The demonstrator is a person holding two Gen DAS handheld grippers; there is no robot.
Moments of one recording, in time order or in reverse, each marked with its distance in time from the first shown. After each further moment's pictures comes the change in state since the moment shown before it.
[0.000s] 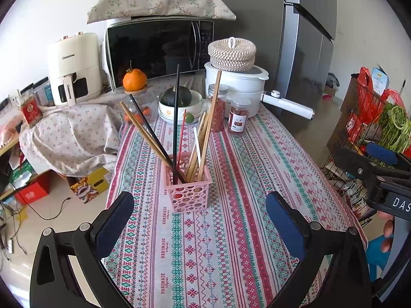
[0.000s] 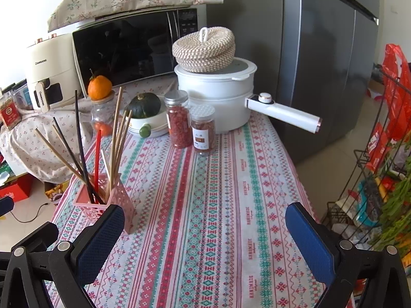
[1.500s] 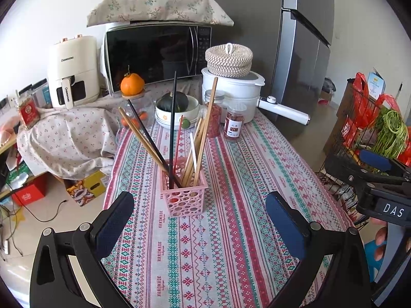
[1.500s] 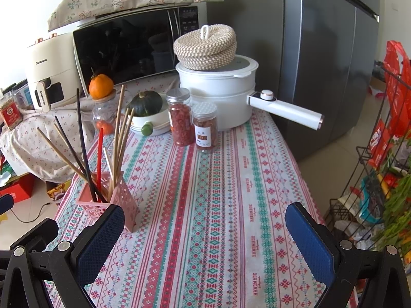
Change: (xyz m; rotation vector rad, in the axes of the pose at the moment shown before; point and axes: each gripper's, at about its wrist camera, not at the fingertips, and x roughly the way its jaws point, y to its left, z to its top) left arm -0.005 0.001 0.003 -0.002 -0.023 -0.030; right arm 0.000 0.002 -0.002 0.011 0.008 0.007
